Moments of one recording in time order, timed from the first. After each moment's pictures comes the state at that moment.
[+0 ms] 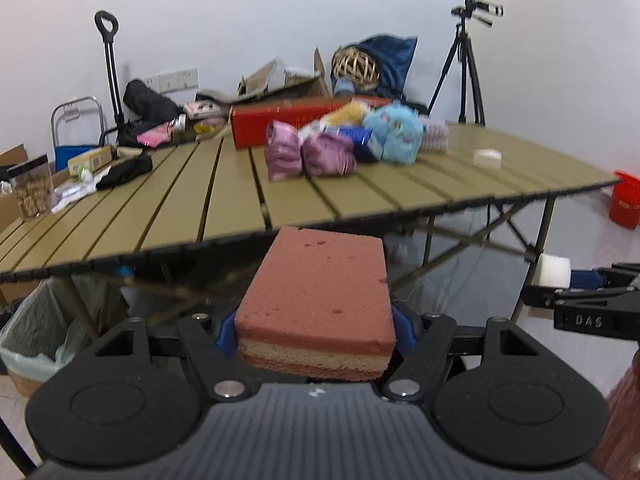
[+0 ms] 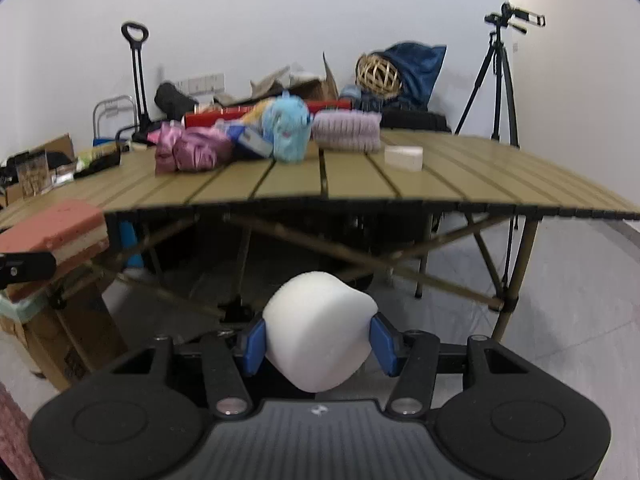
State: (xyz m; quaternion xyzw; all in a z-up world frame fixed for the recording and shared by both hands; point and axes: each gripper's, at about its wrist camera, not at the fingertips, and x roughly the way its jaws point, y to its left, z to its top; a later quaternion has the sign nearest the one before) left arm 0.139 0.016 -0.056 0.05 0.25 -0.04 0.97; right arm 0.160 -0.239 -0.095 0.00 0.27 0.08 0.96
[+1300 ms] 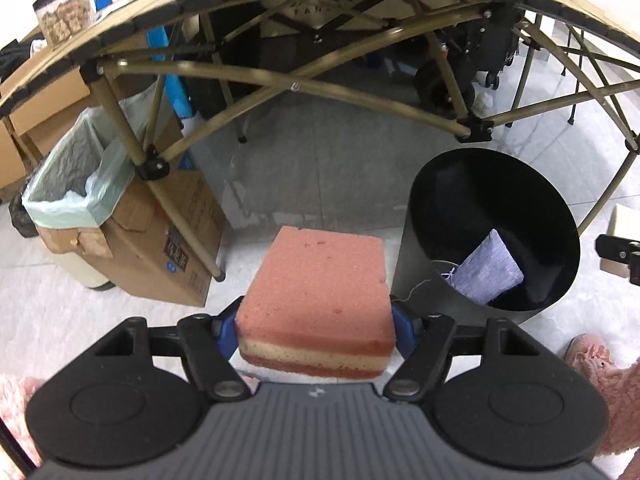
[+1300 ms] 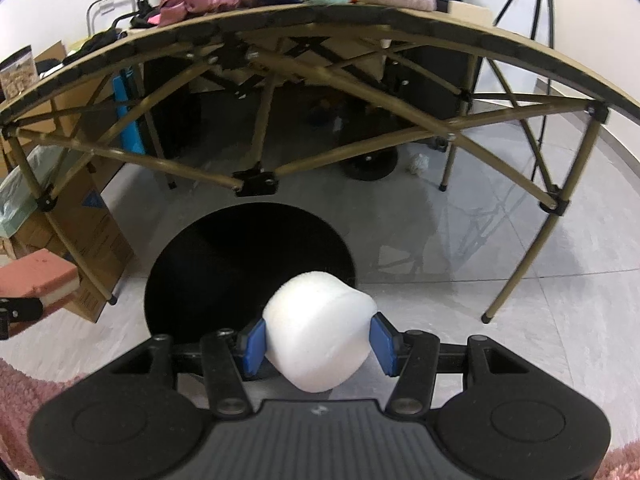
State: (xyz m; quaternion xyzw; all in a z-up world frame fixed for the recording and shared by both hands) left arm 0.172 0.080 -0.145 0.03 0.48 0.06 0.87; right arm 0.196 -0.187 -0.157 -0.03 0.43 0.09 0.90
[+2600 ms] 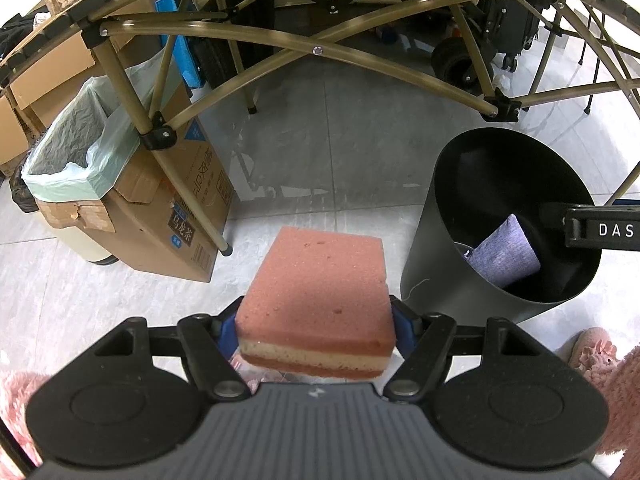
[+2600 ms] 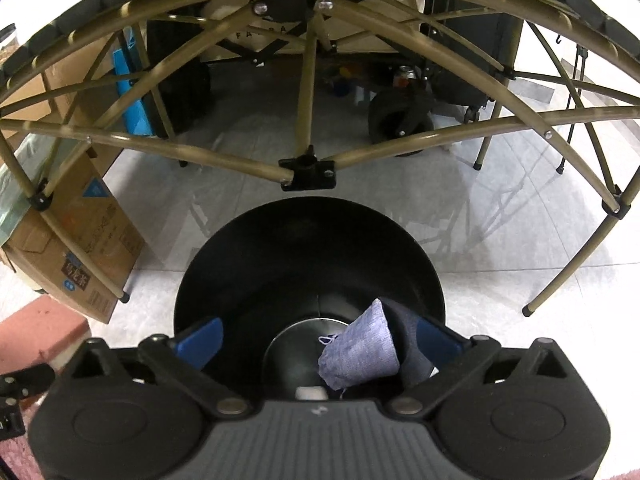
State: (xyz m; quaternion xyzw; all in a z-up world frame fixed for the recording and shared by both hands) left arm 0.182 0.094 -0.160 0.02 0.52 0.08 0.85; right arm 0.246 -0.127 -0.179 -0.02 0.47 0.10 0.87
